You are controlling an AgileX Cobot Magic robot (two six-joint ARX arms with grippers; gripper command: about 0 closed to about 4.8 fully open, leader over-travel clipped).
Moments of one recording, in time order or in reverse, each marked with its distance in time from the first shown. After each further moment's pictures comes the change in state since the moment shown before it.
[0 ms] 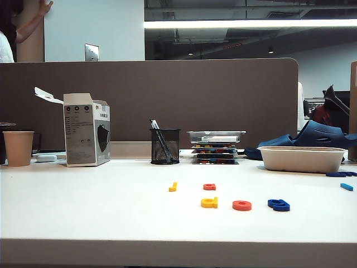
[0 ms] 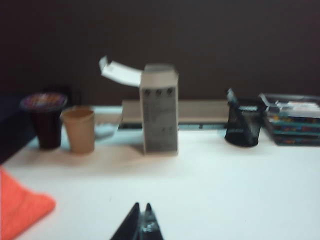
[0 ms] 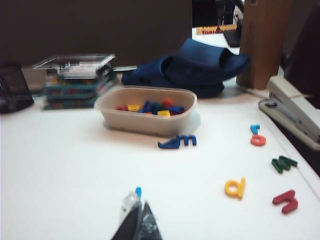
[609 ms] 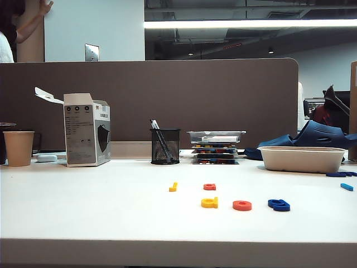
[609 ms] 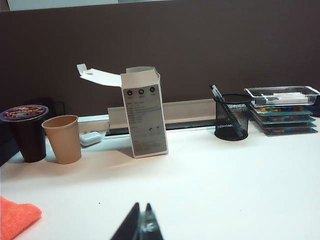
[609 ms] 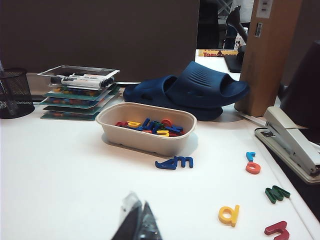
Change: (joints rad) left arm 0.000 -0.003 -0.111 0.131 0.062 0.061; right arm 0.000 0.000 0.000 0.061 -0.012 -0.085
